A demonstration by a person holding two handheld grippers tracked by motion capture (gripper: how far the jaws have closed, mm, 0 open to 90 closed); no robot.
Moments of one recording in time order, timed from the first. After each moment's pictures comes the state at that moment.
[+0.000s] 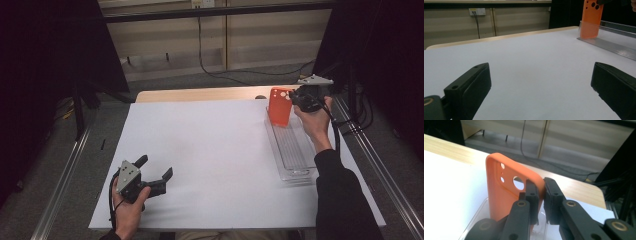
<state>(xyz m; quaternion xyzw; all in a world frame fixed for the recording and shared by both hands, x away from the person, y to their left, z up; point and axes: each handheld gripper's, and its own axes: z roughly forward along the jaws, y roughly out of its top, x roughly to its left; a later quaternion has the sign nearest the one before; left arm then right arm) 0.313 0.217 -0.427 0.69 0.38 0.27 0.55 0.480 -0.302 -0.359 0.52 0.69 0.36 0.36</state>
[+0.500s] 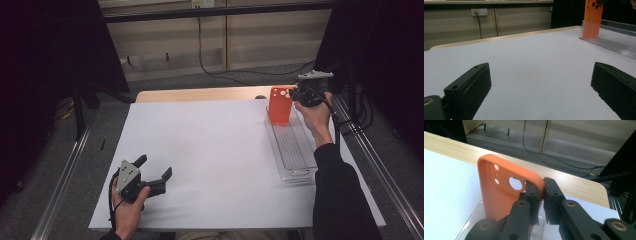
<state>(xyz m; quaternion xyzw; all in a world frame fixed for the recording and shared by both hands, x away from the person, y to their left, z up) 0.314 0.218 -0.427 0.70 0.38 0.28 0.54 0.497 -0.308 -0.357 0.53 0.70 0.35 0.33</state>
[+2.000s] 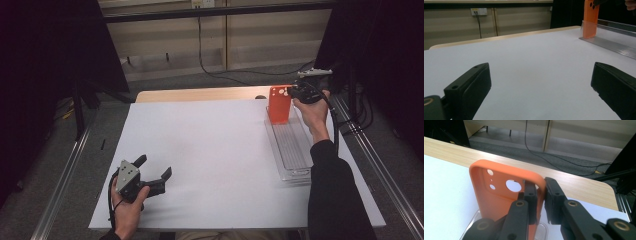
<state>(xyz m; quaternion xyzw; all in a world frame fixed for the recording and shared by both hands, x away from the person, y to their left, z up) 0.314 0.219 -0.427 0.69 0.38 0.27 0.55 0.510 -0.310 -0.361 0.54 0.69 0.36 0.32</state>
